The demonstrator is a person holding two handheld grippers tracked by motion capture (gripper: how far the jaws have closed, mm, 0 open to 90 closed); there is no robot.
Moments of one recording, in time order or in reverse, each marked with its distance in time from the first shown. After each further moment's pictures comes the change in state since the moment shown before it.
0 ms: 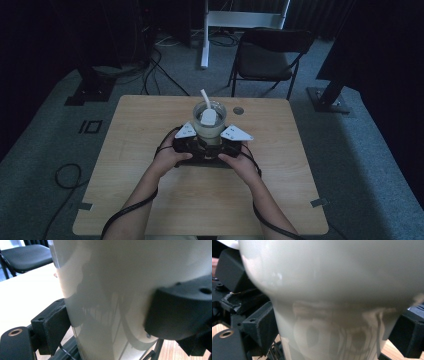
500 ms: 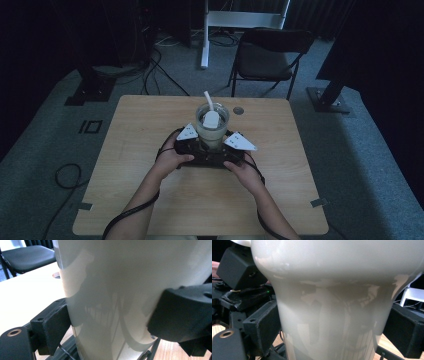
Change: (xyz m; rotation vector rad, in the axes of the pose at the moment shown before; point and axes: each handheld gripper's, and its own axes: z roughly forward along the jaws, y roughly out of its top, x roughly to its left) left arm -0.008 0.001 0.002 0.001 0.001 0.004; right arm 0.008 -0.016 -0.013 -0.094 -0.061 0.010
